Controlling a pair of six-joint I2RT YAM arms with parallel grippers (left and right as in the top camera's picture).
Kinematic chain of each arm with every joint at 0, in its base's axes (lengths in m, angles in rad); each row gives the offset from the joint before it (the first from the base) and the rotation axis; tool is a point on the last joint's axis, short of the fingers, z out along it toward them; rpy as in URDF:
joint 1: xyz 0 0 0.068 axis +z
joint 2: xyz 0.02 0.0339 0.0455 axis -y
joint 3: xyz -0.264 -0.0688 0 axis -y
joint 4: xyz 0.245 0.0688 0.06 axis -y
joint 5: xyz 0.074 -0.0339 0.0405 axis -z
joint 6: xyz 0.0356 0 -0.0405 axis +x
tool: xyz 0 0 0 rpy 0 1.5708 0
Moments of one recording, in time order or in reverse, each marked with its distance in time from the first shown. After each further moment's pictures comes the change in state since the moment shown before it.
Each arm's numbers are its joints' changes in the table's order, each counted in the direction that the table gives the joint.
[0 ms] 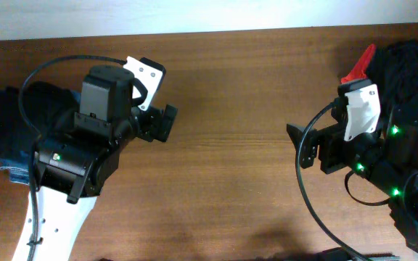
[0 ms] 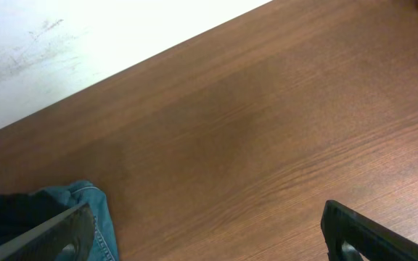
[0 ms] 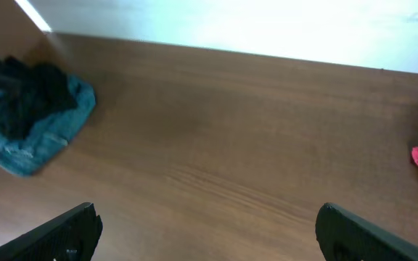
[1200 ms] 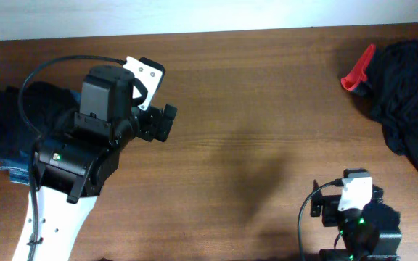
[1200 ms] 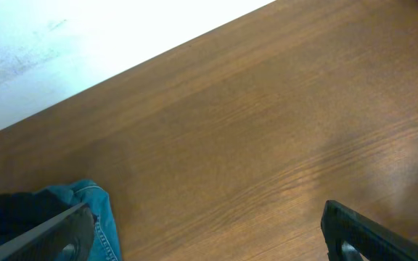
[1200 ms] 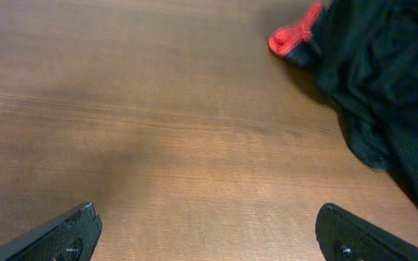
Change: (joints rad) left arm 0.000 -0.001 0.001 0.000 -0.010 0.000; right arm -0.235 0.790 -0.996 0.243 0.270 -0.162
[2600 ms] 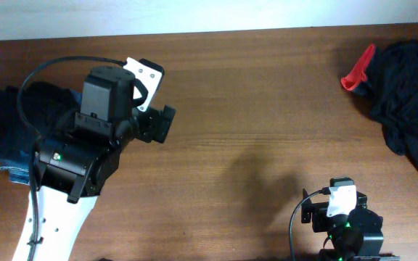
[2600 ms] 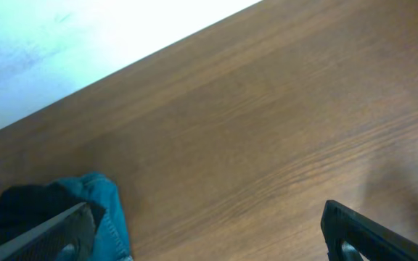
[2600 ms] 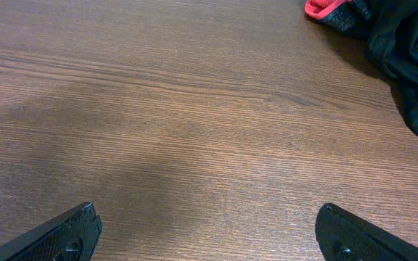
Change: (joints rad) left arm 0.000 -0.001 0.000 -0.023 -0.034 0.014; right arm 0.000 0.182 -0.213 0.003 -0.050 0.000
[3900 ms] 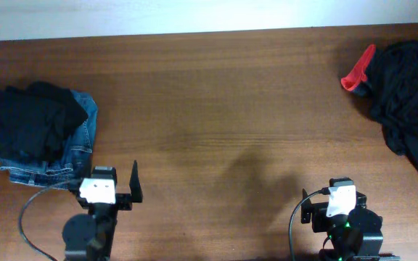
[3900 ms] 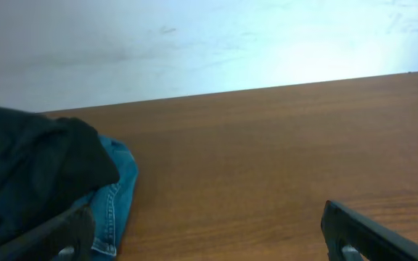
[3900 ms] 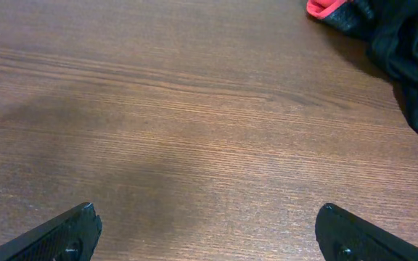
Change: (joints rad) left arm 0.327 1.095 -1.344 0.814 0.138 -0.084; right arm 0.000 0.003 -0.005 0.000 -0.004 0.000
